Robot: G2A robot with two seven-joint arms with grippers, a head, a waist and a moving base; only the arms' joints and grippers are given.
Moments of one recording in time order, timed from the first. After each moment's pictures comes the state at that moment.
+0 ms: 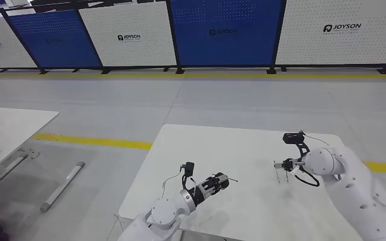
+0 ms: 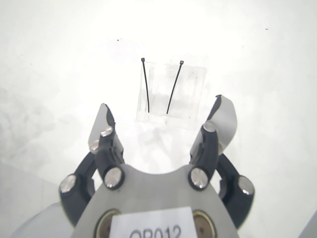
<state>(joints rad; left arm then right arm) 1.51 -1.19 -1.12 -1.69 -0.21 -0.06 -0.32 -0.73 -1.13 0.92 -1.16 -0.76 0.11 1.19</state>
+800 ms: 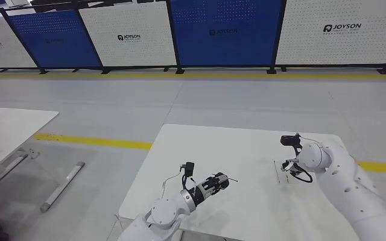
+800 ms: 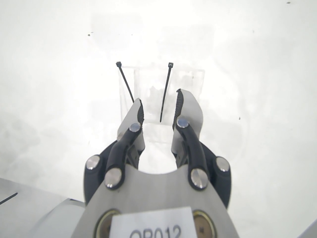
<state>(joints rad) 1.51 -1.19 -1.12 -1.69 -0.21 -0.06 -0.32 -0.60 -1.22 0.79 -0.88 -0.73 0.12 1.18</state>
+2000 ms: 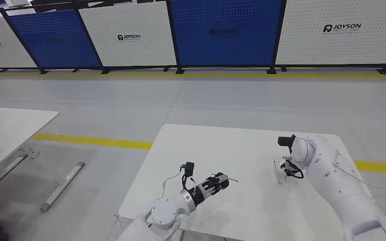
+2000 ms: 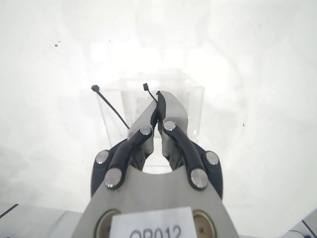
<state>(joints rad) 1.51 -1.19 -1.12 -1.69 -0.21 -0.06 -0.32 -0.44 -1.38 0.67 -0.49 -0.71 0.11 1.12</state>
